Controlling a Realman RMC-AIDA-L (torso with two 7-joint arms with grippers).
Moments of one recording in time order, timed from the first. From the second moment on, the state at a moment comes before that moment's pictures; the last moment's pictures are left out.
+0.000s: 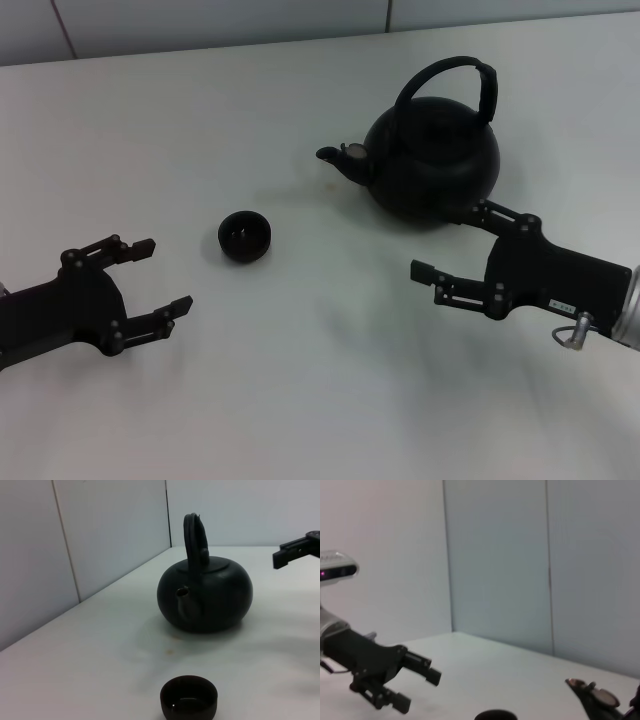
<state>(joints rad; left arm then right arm) -0.23 -2.06 1.16 0.78 1.66 1.29 -1.01 0.24 2.08 -1.02 -0.46 -1.43 -1.46 0.80</state>
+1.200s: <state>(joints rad) -0.24 -2.06 1.17 0.77 1.66 1.28 -1.01 0.29 2.08 -1.04 -0.54 -1.54 -1.35 0.95</state>
